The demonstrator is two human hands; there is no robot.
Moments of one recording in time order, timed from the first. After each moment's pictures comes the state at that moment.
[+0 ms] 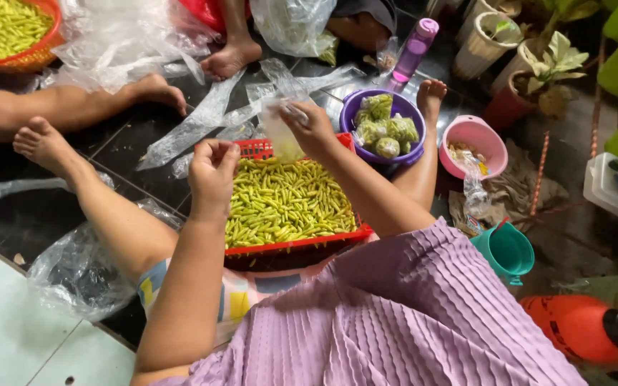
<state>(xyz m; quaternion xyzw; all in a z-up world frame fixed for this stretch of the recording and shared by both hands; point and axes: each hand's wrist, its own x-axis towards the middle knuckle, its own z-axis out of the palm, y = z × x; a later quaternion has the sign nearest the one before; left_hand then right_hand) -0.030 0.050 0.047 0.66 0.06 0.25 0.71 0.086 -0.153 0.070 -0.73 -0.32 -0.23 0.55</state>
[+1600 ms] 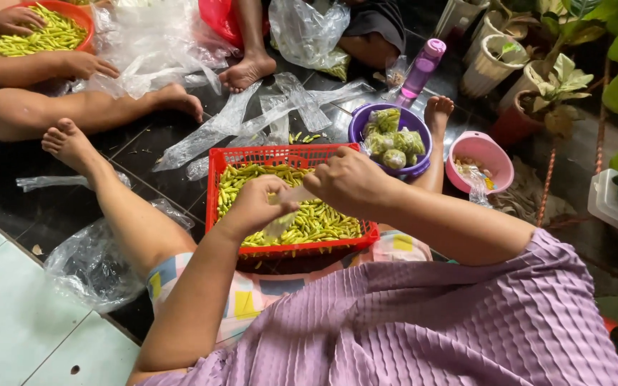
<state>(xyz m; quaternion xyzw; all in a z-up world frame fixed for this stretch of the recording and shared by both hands) -0.078 0.029 0.066 0.82 -0.18 0.01 0.54 -0.037 -0.210 0.160 -0.75 -0.58 -0.31 -0.05</state>
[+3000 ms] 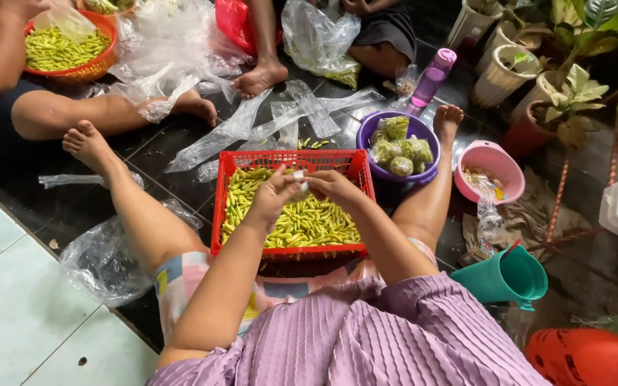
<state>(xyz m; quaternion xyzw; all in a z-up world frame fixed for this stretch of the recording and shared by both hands) -0.052 -0.007 0.013 0.64 0.00 0.08 0.77 0.019 -0.186 0.016 -0.73 -0.21 0.15 0.63</state>
